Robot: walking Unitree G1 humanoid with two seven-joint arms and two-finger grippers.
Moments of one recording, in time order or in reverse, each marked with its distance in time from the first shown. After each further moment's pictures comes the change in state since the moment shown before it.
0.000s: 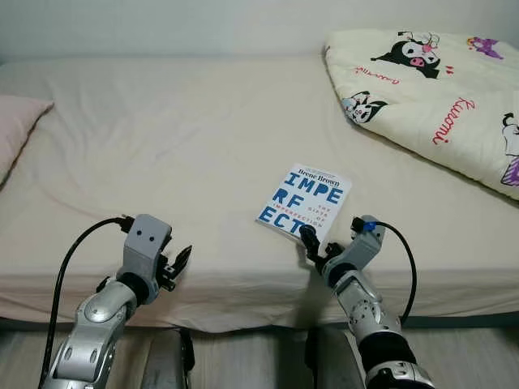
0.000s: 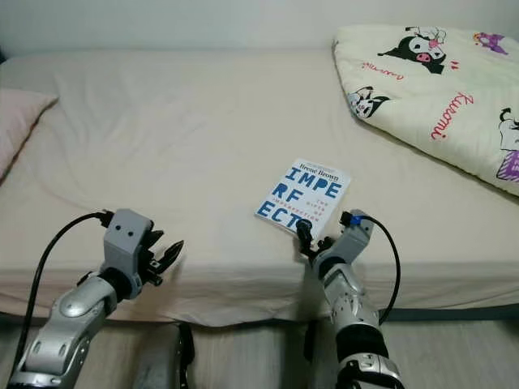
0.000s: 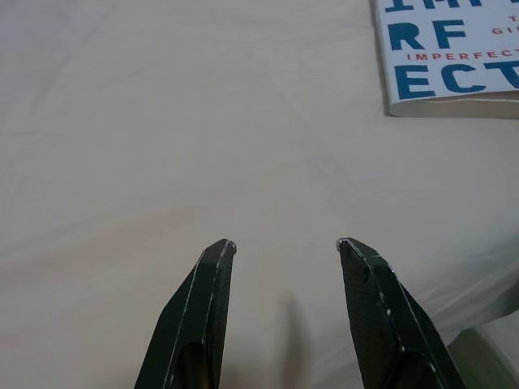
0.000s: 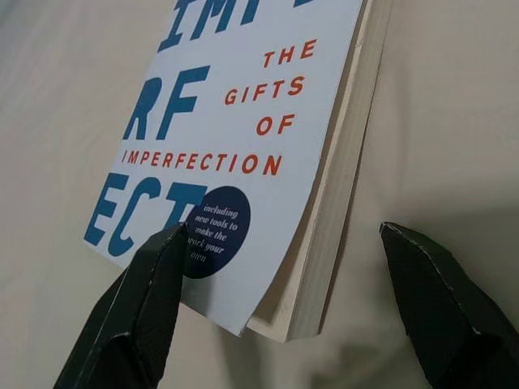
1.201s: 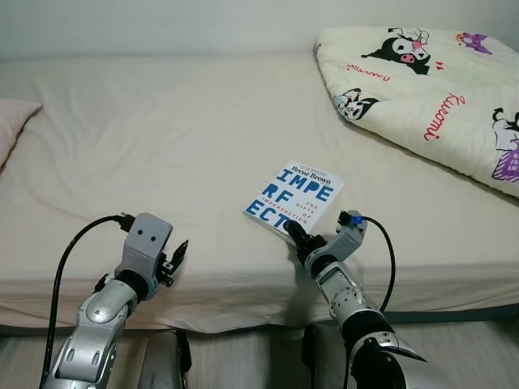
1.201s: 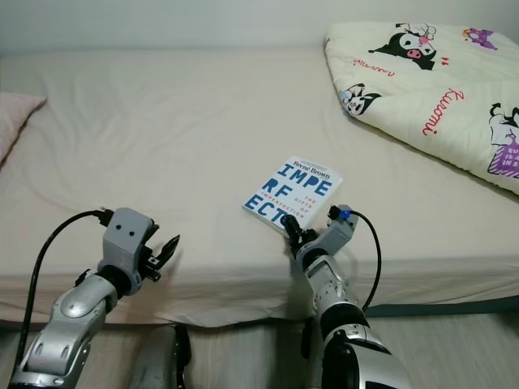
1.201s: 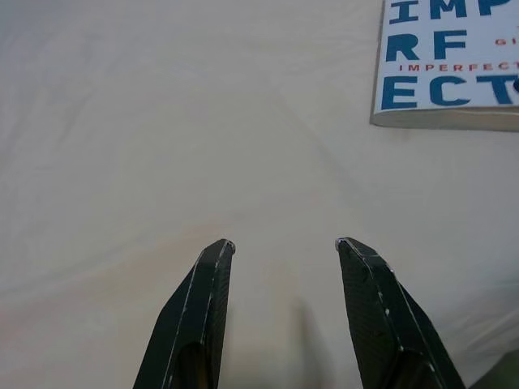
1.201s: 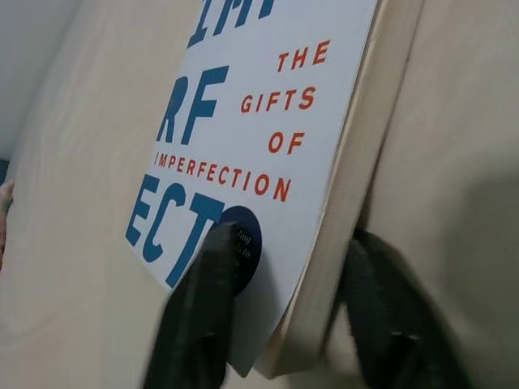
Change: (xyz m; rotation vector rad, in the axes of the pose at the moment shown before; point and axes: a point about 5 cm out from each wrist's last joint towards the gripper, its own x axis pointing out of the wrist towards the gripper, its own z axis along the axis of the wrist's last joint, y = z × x) left arm 0.000 0.003 0.005 0.063 -0.048 0.074; right arm 0.017 0.026 -0.012 0.163 0.017 0.098
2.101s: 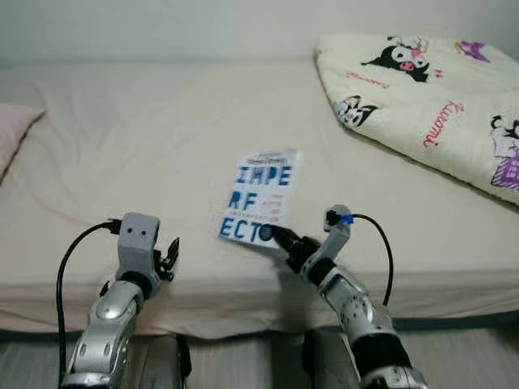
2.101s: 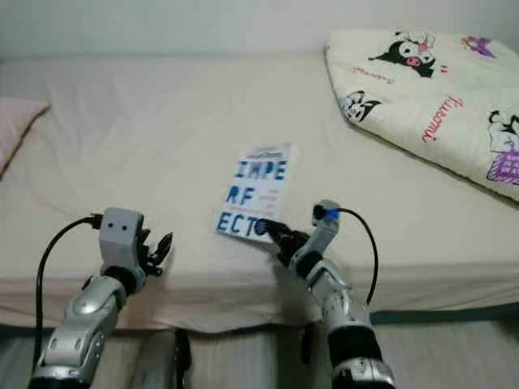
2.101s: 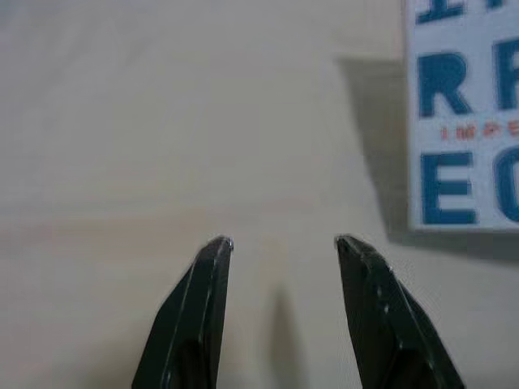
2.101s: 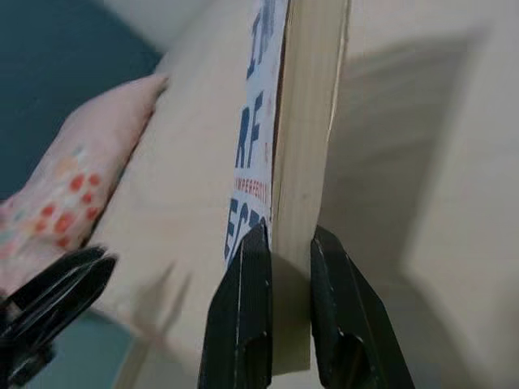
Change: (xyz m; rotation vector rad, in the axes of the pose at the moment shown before) left arm 0.010 0.002 -0.018 -0.258 0.072 0.204; right arm -0.031 0.030 0.007 -0.256 0.120 0.430
